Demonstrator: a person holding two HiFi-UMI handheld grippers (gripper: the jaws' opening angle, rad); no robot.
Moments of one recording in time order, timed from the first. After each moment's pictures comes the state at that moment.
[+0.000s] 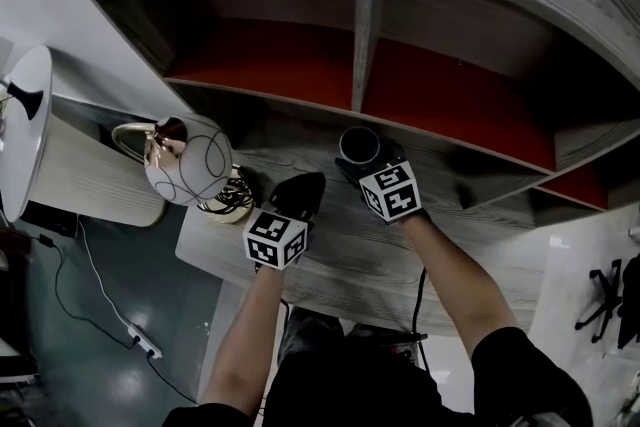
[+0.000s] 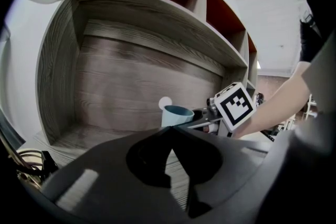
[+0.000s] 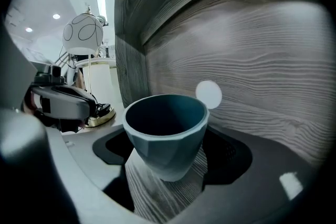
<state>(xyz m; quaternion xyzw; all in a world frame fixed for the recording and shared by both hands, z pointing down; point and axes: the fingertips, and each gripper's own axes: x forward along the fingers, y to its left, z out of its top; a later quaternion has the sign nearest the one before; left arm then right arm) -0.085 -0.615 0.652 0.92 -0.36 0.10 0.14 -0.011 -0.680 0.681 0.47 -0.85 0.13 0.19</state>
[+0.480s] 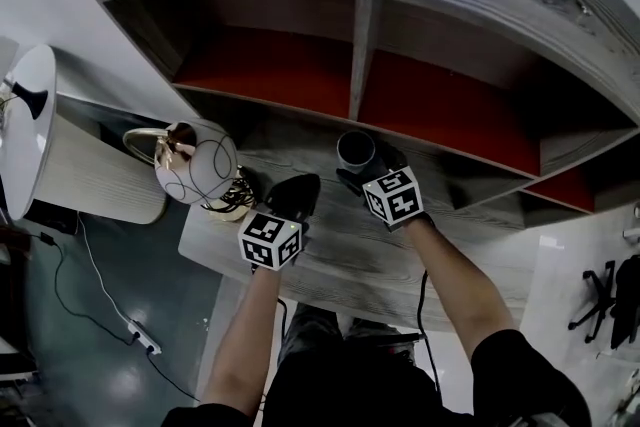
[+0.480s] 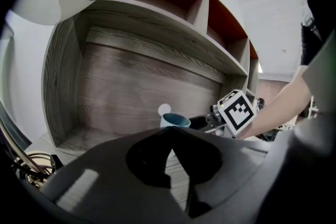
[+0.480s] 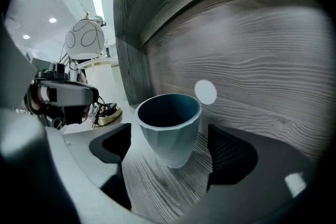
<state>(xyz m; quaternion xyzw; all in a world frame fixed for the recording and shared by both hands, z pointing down) -0.092 -0.609 0.627 0.91 -0.37 0.09 0.16 -0.002 -0.661 0.674 0.45 -0.85 0.17 0.21</state>
